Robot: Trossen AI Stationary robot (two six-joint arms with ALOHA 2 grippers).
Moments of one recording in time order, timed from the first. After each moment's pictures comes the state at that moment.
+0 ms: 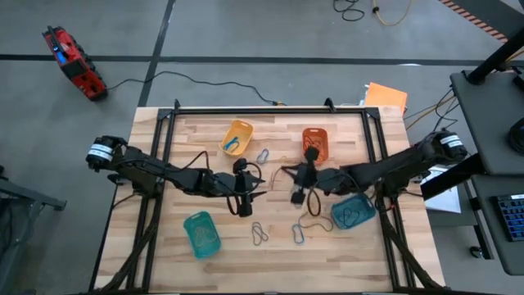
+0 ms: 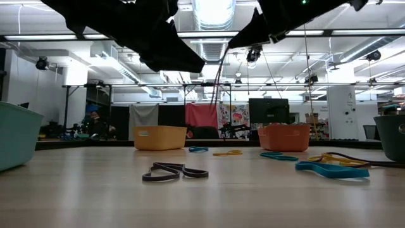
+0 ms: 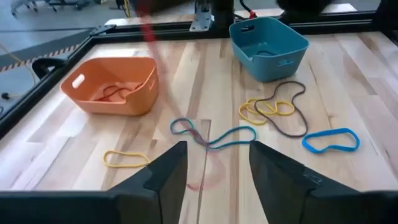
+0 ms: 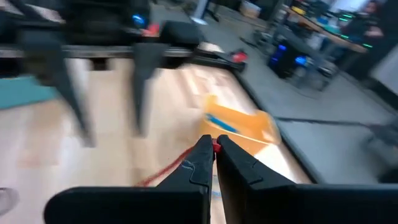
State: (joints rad) left arm -0.19 1.52 0.77 0.32 -0.33 -0.06; right arm 0.22 1.39 0.80 0.24 0.62 -0.13
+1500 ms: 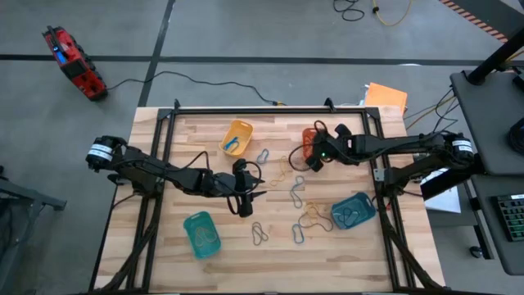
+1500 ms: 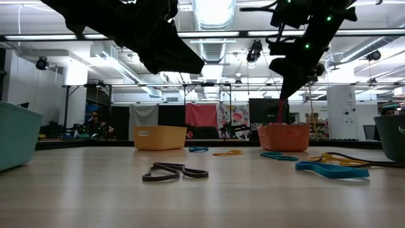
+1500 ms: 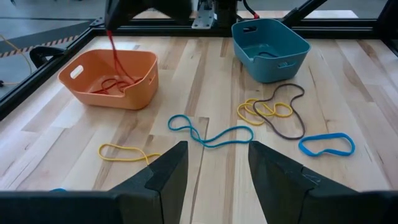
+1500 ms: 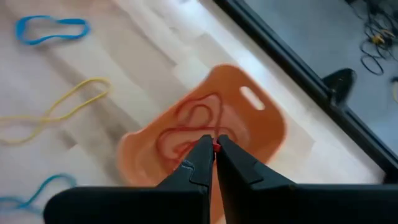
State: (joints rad) left arm -0.19 1.52 0.77 0.31 -0.33 -0.11; right arm -0.17 1.29 0.86 -0.62 0.55 0.40
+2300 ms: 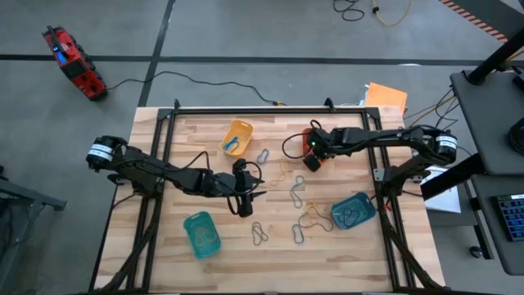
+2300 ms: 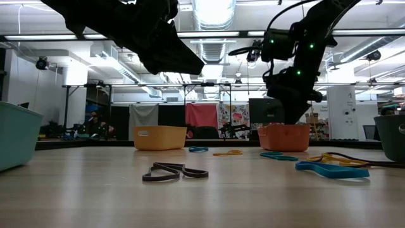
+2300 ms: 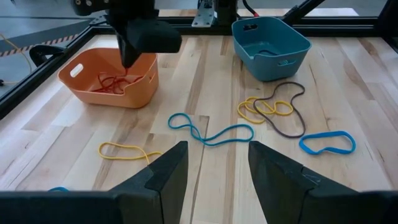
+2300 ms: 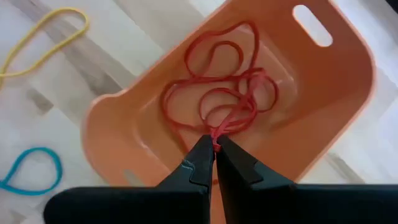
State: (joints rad) left arm -0.19 1.52 0.77 0.30 -0.33 -0.11; right arm -0.36 1.47 0.85 -0.61 0.24 0.38
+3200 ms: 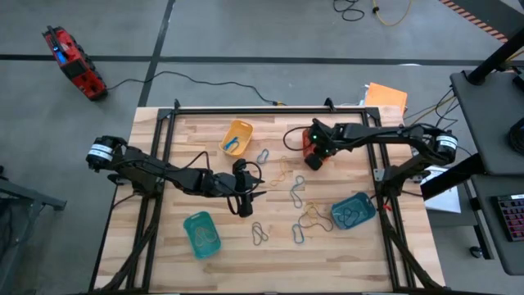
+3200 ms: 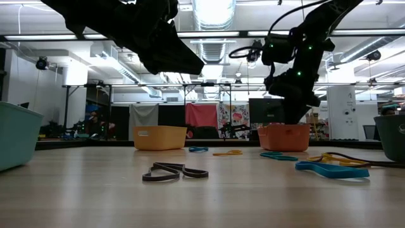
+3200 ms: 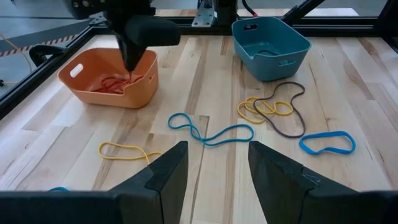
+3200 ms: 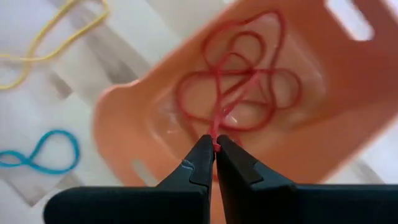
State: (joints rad) left arm -0.19 1.52 0.77 0.30 -0.33 -0.11; right arm -0.43 1.47 0.85 -0.60 0.09 0.29
